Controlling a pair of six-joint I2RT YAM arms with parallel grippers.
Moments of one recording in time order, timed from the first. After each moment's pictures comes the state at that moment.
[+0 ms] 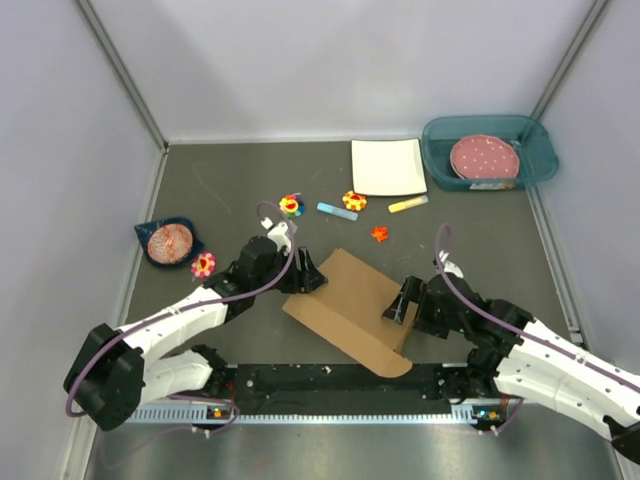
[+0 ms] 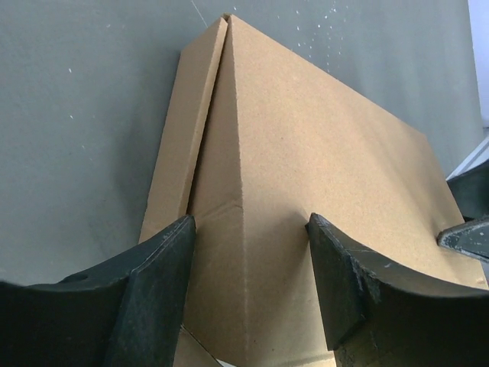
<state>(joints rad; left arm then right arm) -0.64 1.11 0.54 0.00 0.23 -0.63 0.88 0.64 0.49 -0.69 0.09 1.08</state>
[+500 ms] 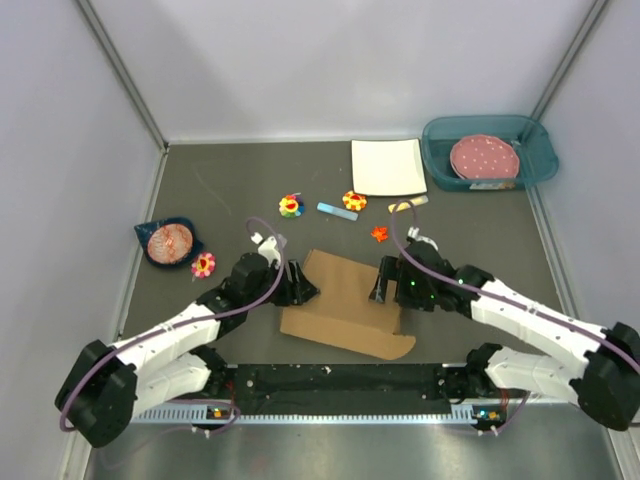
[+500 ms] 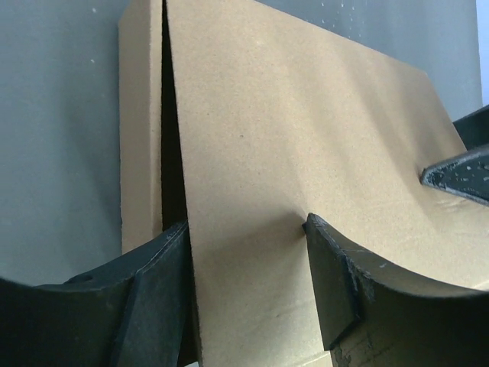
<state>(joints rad) -0.64 1.02 0.39 0.07 0.23 -0.69 0.79 1.01 0.64 -0.56 0.06 0.89</state>
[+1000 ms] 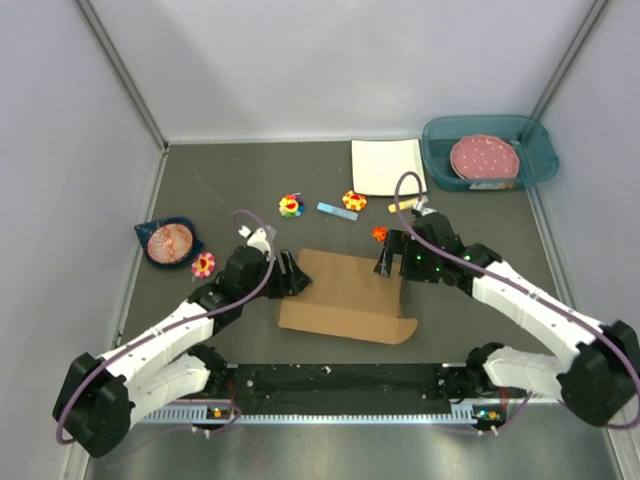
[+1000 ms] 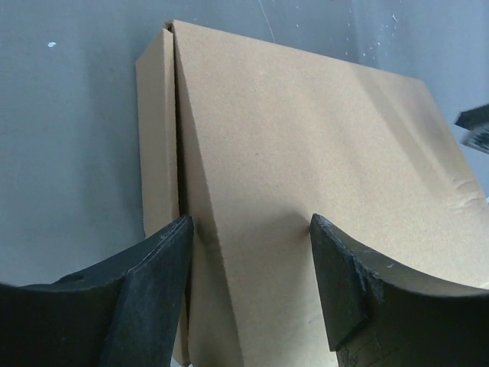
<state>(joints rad) -0.60 0.94 0.44 -0.07 0.11 -0.70 0.60 1.16 0.80 -0.51 0.01 0.67</state>
